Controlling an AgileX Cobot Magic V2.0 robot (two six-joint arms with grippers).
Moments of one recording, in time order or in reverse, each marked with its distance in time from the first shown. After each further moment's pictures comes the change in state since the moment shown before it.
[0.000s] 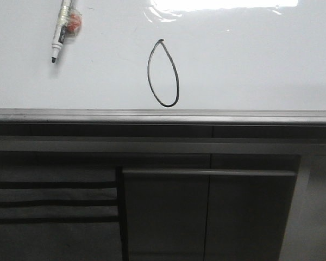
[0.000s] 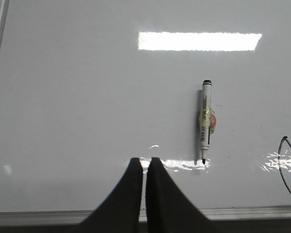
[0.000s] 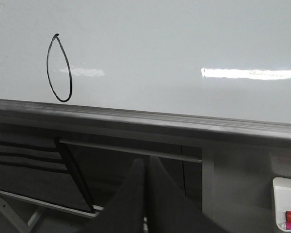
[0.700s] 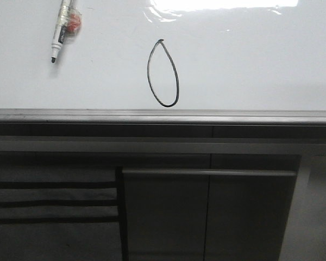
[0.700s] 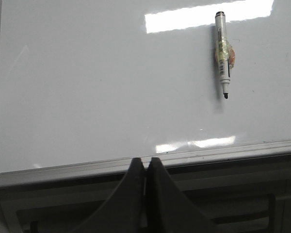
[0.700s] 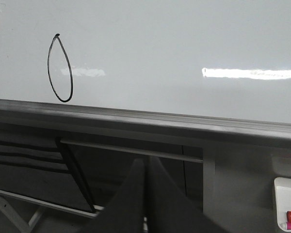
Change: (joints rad) left arm -0.002 -0.132 0.255 0.212 -0.088 -0.054; right arm 0.000 0.000 0.000 0.001 0.000 0.002
